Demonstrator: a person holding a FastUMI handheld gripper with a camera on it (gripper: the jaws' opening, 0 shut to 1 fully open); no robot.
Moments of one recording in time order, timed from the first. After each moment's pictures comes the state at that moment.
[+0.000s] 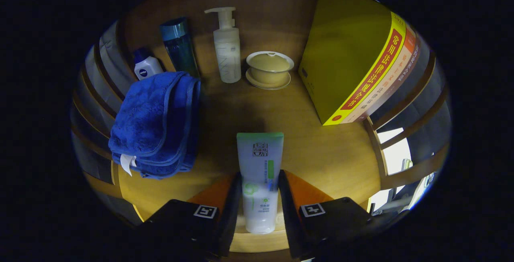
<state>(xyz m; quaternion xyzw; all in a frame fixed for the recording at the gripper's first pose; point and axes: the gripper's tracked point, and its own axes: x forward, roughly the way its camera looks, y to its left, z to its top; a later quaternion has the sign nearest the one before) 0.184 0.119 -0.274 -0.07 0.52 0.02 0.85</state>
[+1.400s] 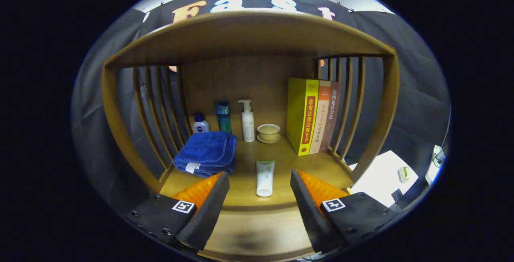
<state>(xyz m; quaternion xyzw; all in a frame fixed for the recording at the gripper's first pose) 0.068 0.129 -0.077 -0.03 0.21 0.06 0.98</state>
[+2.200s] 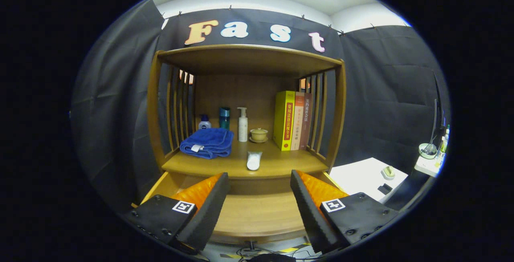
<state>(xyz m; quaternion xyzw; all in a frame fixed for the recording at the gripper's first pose) -0.082 0.093 -0.090 -0.06 0.12 0.04 0.99</state>
